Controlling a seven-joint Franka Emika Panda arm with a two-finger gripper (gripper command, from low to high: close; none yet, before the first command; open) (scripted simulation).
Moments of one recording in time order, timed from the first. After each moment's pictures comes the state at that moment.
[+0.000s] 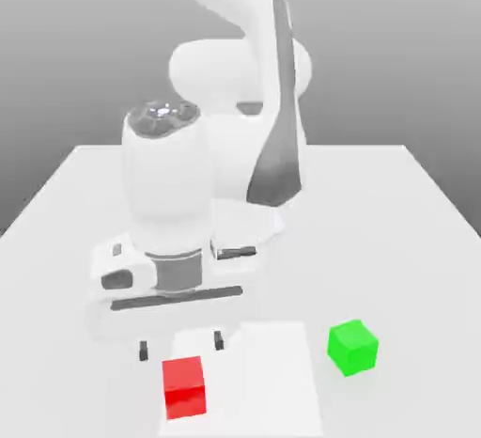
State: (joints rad) arm 0.02 0.27 -0.16 -2.53 0.12 2.80 0.35
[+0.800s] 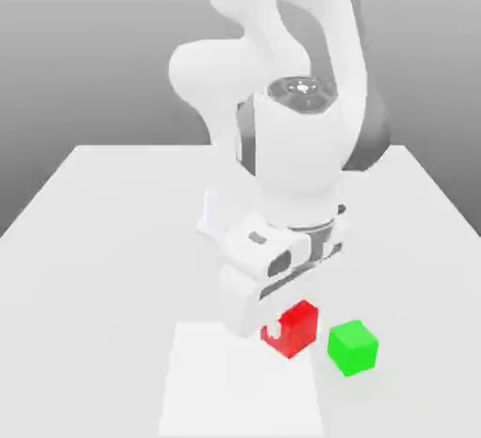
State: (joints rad) arm 0.27 0.00 0.01 -2.68 0.01 2.67 0.06
